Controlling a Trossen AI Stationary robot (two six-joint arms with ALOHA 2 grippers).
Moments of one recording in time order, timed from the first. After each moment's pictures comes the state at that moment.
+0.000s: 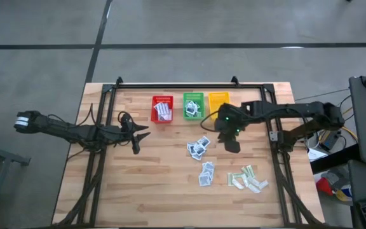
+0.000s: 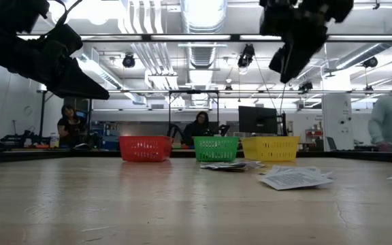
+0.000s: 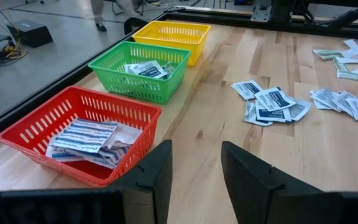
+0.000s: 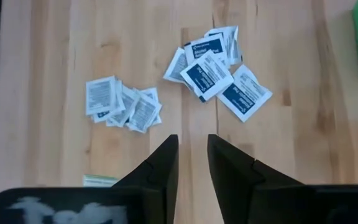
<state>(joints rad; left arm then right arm) -0.12 0.63 0.19 0.10 -0.47 -0.18 -0.11 1.35 1.06 -0.80 -0.27 0.03</state>
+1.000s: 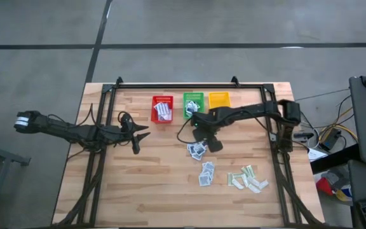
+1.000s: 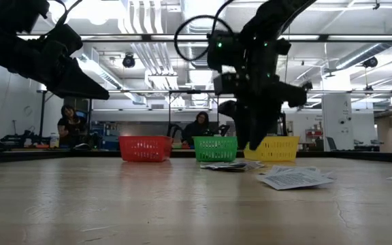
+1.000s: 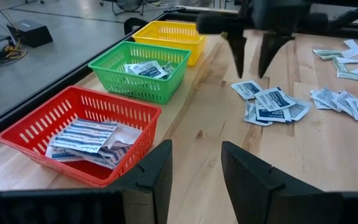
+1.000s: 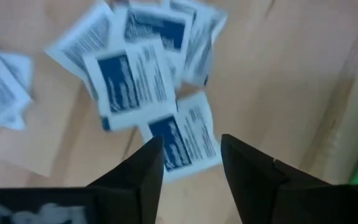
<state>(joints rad) -0.12 0.63 0.19 0.10 -0.47 -0.18 -0.15 1.87 1.25 -0.72 -0.13 -0.49</state>
